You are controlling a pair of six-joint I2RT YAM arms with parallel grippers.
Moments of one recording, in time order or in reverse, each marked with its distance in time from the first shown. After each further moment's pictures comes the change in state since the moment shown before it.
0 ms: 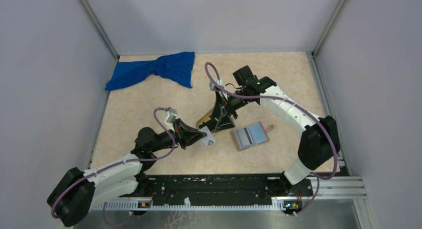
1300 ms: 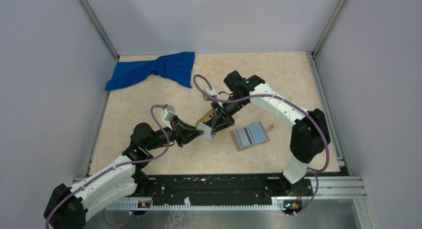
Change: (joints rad) left arm 0.032 -0.208 0.063 -0.295 -0.048 0.075; right arm 0.067 0.091 0.056 -0.215 -0.019 -0.266
